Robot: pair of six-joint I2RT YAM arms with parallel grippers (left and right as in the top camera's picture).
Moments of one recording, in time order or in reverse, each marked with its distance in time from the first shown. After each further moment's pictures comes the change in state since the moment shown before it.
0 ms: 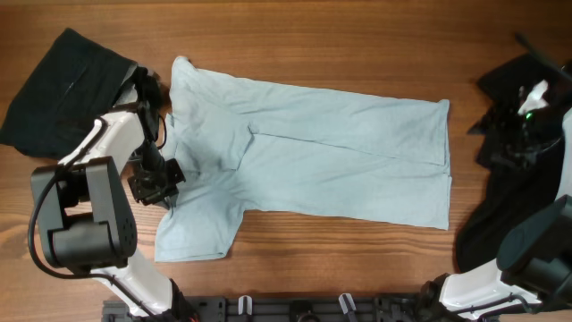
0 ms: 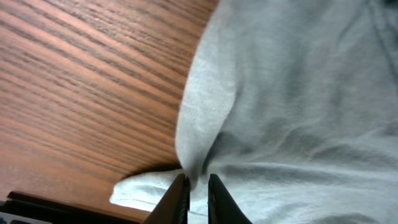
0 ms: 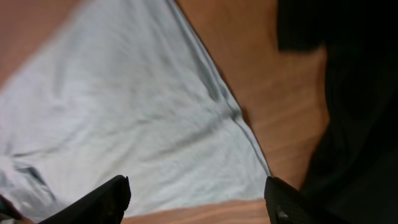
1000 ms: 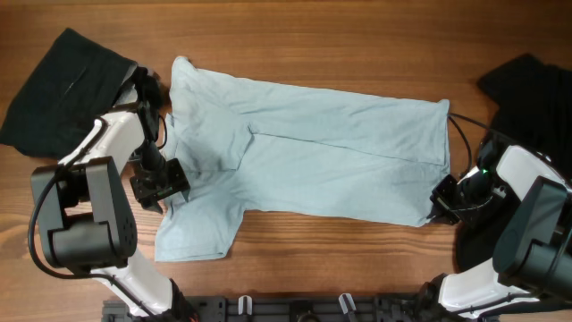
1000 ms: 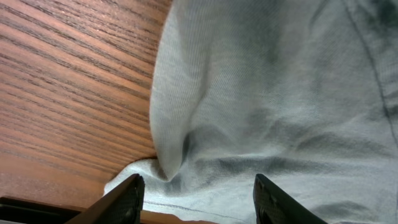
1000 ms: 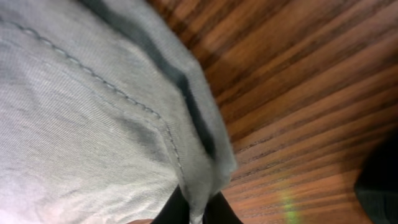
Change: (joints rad) left arm 0.000 0.000 0.000 -0.006 0.036 0.031; right arm 0.079 -0.002 -0.597 0.285 0.059 0.192
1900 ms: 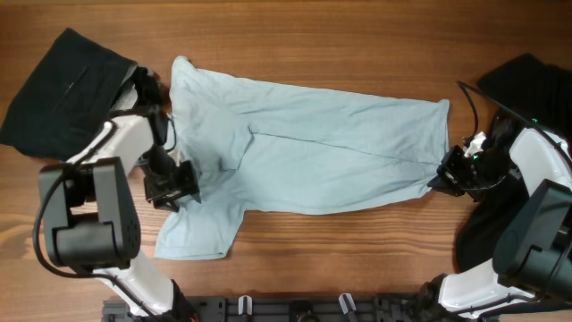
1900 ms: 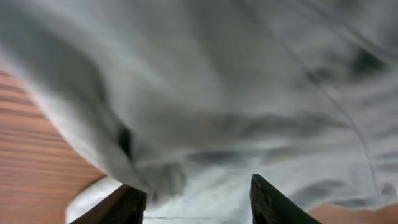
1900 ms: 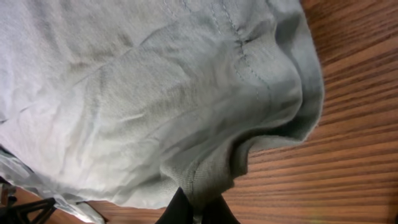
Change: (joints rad) left arm -0.054 -0.007 -0.043 0.055 0.109 0.133; right arm 0.001 -0.006 0.181 -0.056 -0.181 -0.148
